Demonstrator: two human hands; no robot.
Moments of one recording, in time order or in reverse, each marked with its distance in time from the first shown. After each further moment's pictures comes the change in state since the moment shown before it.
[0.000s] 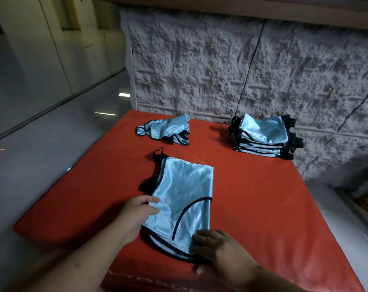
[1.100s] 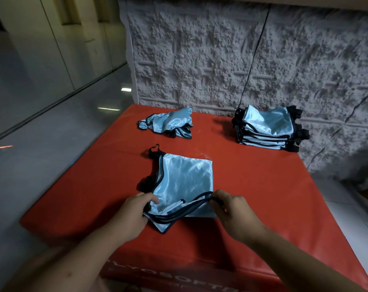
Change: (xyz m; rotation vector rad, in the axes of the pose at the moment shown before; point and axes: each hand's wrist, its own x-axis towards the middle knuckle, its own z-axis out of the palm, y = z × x) left_hand -0.004 -0.021 -0.026 0.820 0.015 0.534; right_hand 0.034 0.016 -0.062 0.447 0.307 0.480
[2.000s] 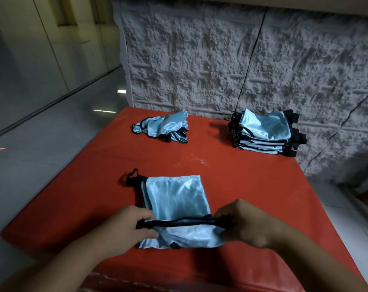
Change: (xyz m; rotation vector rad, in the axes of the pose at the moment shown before) left_hand -0.007 0.033 -0.030 -0.164 -0.259 0.099; right_hand 0.013 -0.004 -0.054 0.103 -0.524 0.057
